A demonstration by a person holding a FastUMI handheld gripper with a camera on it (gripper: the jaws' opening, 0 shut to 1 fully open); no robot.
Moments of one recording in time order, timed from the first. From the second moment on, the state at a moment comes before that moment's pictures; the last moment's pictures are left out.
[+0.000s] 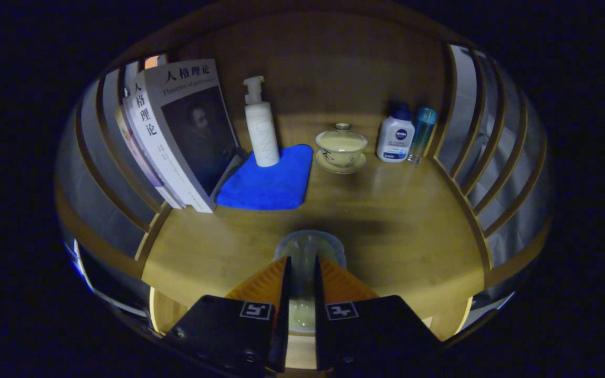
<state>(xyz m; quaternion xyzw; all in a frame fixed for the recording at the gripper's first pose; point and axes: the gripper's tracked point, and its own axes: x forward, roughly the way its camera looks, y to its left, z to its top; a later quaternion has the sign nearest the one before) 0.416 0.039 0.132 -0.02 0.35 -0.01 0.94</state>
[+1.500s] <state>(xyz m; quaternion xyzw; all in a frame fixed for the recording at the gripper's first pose) 0.258 0.055 0.146 -0.11 0.09 0.04 0.99</state>
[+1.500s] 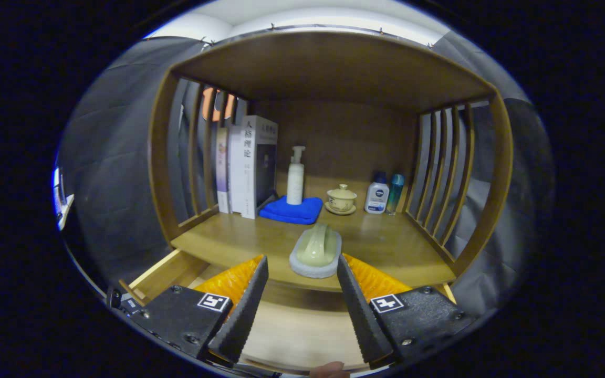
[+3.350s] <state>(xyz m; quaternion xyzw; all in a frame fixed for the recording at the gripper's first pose) 0.035 0.033 -0.052 -0.05 0.07 -0.06 0.99</state>
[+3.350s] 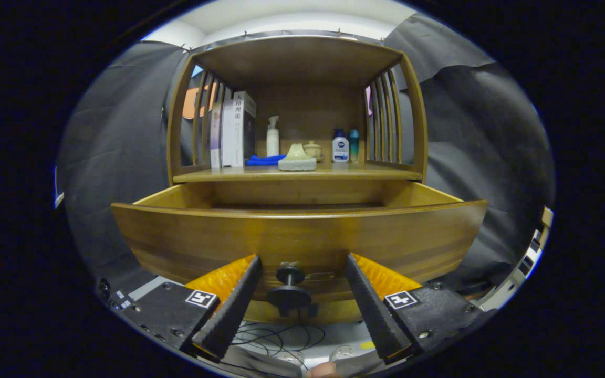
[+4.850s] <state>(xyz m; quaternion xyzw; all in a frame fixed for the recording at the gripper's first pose) 0.143 0.026 -0.031 -0.07 0.05 -0.05 1.00</state>
